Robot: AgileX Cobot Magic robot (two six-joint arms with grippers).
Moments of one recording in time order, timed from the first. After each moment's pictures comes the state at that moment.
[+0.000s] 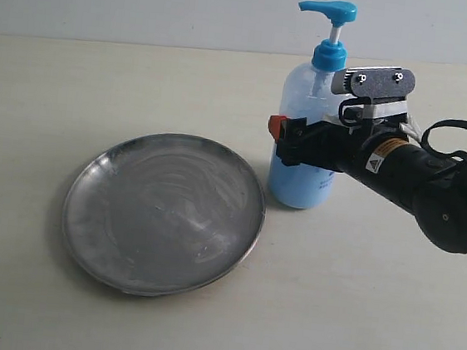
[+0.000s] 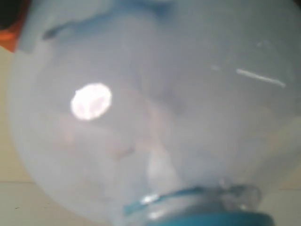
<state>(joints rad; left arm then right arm) 0.02 0.01 0.00 0.06 0.34 -0.15 0.42 1.88 -0.63 -0.12 -0.78 0.24</state>
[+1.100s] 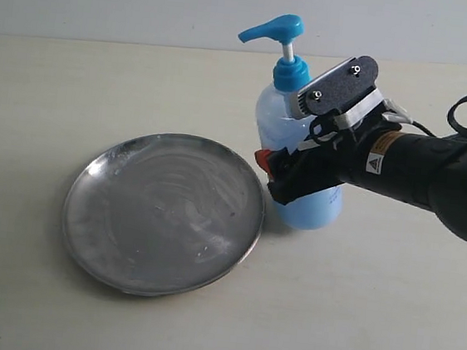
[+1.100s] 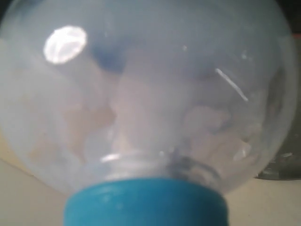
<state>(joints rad) 0.02 0.01 0.00 0.06 0.34 -0.15 0.52 1.67 -0.63 -0.19 -0.41 -0.07</state>
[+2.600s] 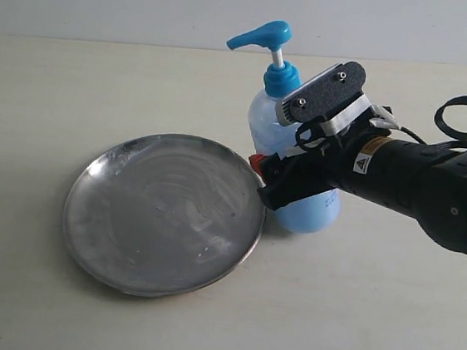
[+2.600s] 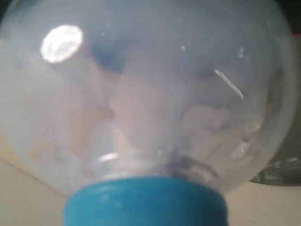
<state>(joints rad) 0.02 0.01 0.00 0.06 0.34 -0.15 0.58 1.67 -0.63 0.03 -0.40 -0.25</state>
